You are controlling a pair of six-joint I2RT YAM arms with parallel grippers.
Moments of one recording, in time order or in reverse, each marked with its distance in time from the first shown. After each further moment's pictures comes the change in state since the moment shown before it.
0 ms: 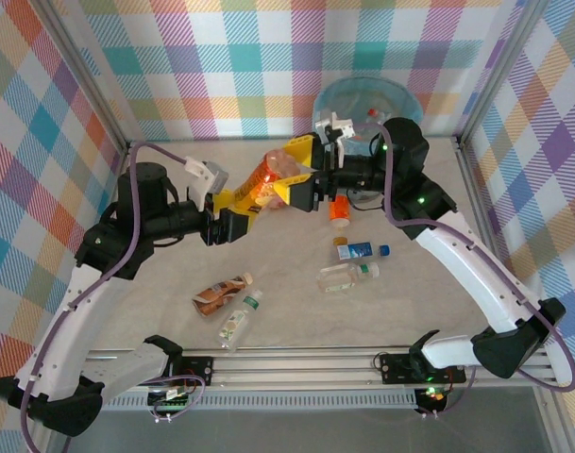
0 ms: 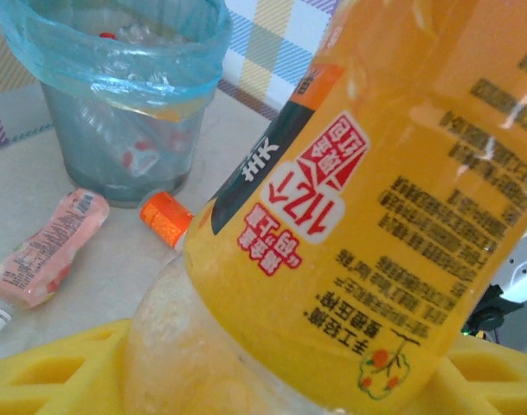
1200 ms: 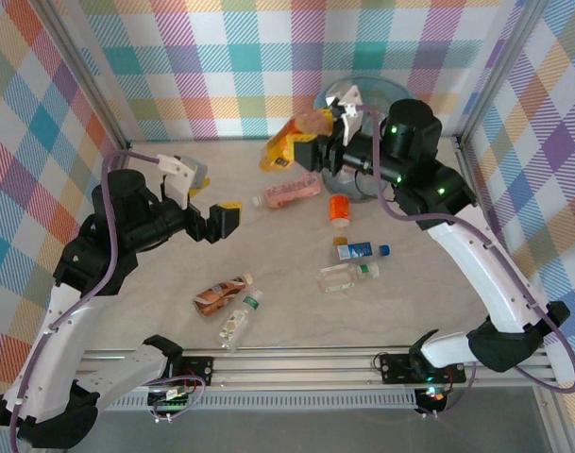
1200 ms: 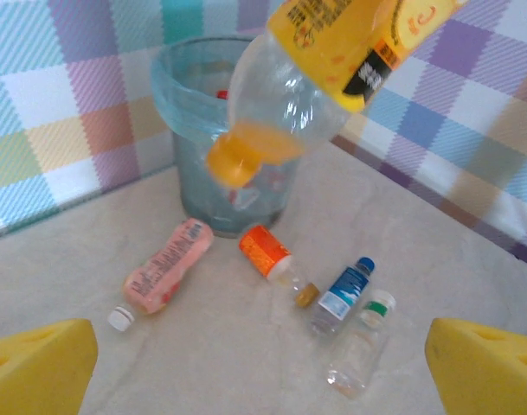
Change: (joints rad) left arm -0.013 -0.076 0.051 -0.002 -0.288 -0.002; right arm -0.027 0.045 0.265 -0.316 0.521 -0.248
